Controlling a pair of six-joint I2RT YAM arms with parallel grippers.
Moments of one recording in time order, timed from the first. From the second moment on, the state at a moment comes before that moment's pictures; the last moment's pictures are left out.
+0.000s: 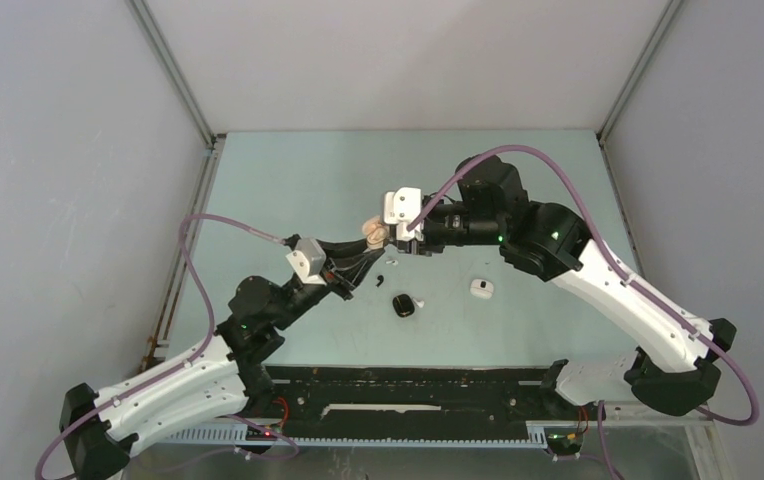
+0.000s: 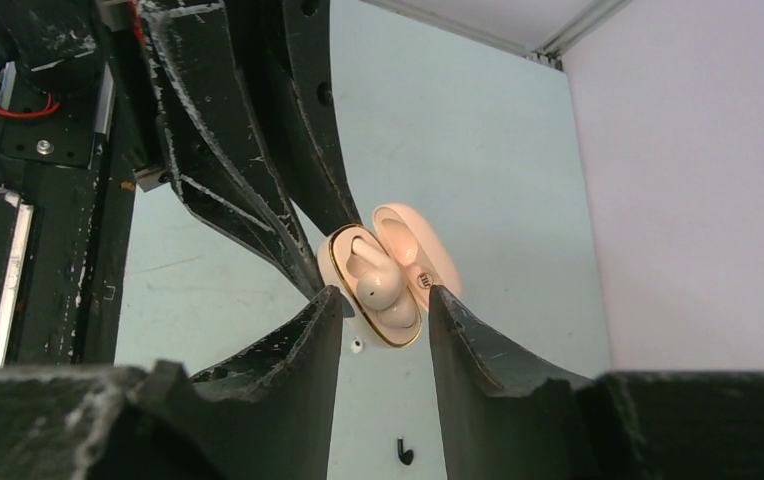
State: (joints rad) left arm -0.90 0.70 0.48 0.54 0.05 -0.03; right arm 0.94 1.31 1.61 -0.69 -0.38 -0.64
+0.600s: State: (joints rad) left arm -0.93 0.70 0.48 0.52 0.03 0.01; right arm 0.97 1.35 1.64 -0.74 -0.34 -0.66
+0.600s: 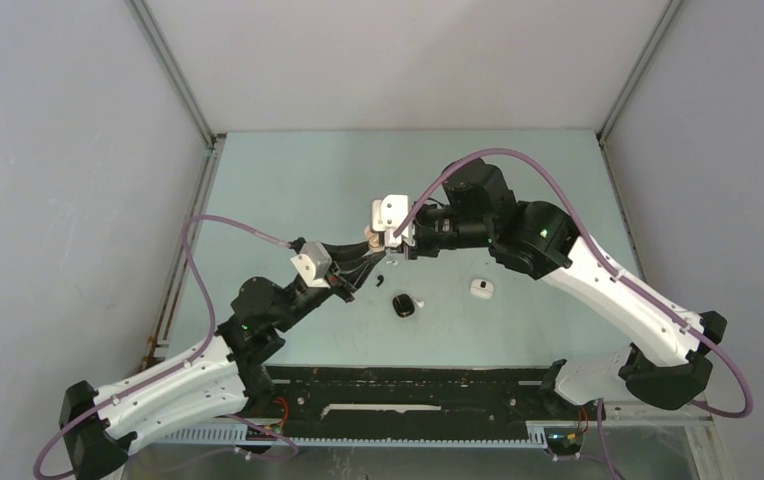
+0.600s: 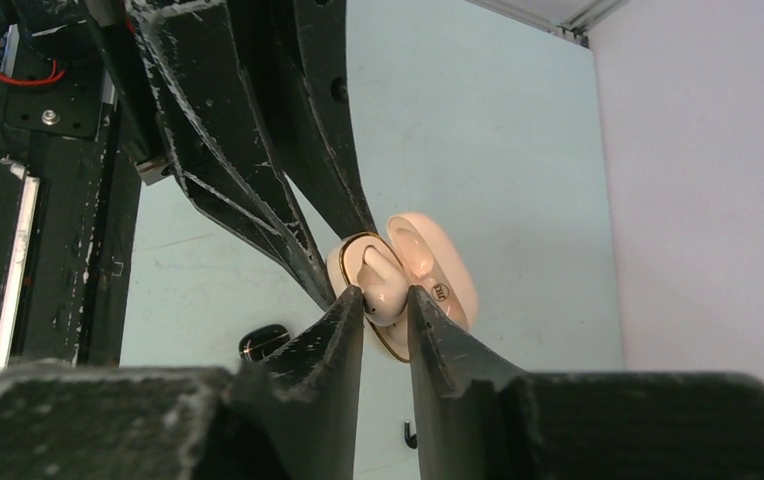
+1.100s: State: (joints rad) left arm -0.96 0.70 0.50 0.44 -0.01 0.07; right arm 1.02 1.41 1.72 -0.84 -0.32 -0.74
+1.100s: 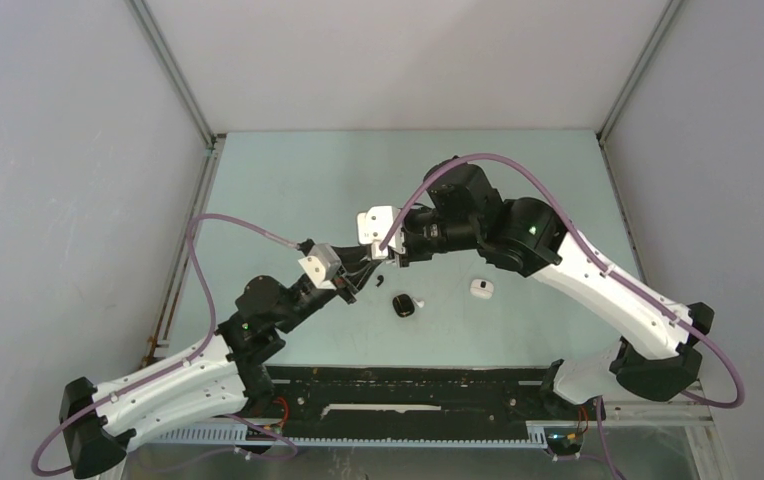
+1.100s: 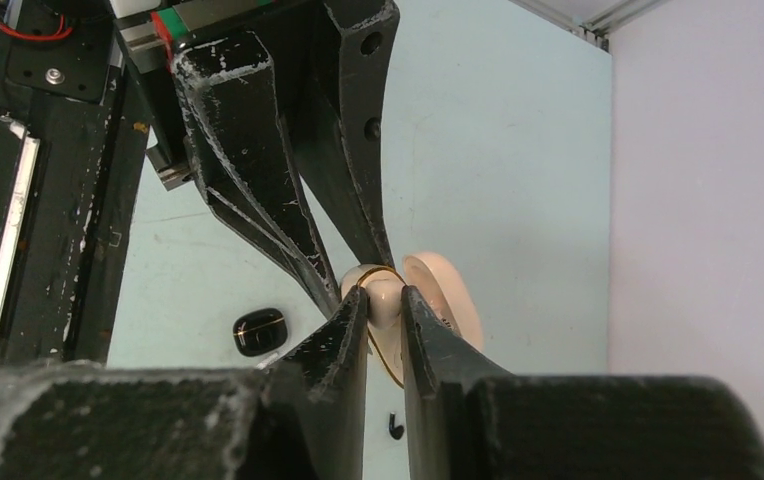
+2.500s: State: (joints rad) left arm -0.97 0.70 0.50 0.45 -0.02 0.08; right arm 0.96 1.49 1.84 -0.95 -0.30 -0.75
